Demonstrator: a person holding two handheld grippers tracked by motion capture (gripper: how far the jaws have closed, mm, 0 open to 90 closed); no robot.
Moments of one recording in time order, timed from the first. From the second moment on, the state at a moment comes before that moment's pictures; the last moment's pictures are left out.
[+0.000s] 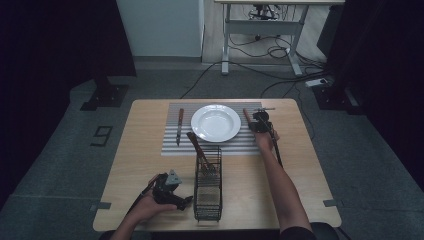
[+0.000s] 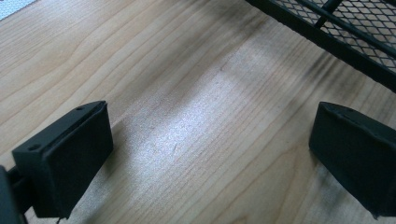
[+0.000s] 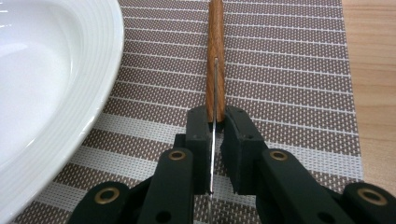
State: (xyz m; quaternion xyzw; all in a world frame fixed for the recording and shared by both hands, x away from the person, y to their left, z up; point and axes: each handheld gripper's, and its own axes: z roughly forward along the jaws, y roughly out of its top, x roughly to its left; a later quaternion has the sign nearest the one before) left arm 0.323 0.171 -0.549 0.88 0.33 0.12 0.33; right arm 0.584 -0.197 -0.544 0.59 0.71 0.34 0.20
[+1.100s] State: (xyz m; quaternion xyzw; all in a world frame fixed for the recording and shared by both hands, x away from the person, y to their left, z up) left arm 0.322 0.171 -0.549 0.88 0.33 0.12 0.33; right arm 0.563 -0.215 -0.523 0.55 0.73 0.33 0.23
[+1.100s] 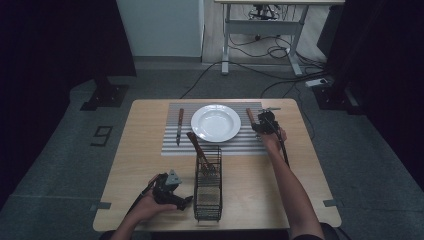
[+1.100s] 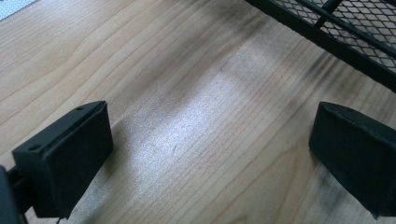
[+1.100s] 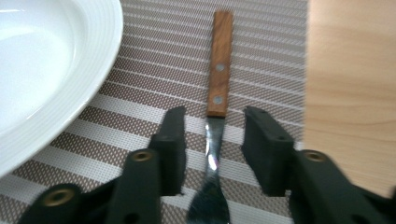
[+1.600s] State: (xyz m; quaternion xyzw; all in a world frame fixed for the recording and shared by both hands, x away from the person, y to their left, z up) left arm 0.322 0.171 -0.549 0.88 0.33 0.12 0.33; right arm 0.534 -0.229 -0.534 0.53 0.76 0.35 0.17
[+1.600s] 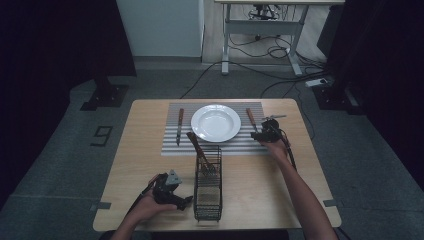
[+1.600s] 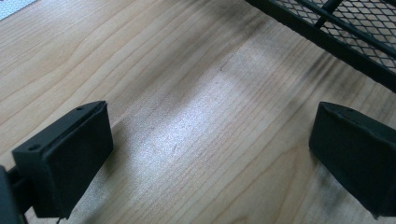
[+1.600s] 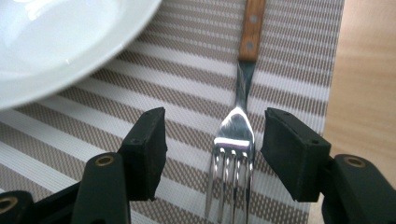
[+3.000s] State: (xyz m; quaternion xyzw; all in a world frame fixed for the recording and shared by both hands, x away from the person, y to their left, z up) left arm 0.321 0.170 -0.549 0.88 0.33 0.12 0.33; right arm 0.525 -0.229 -0.541 0.53 0.75 0.37 0.14
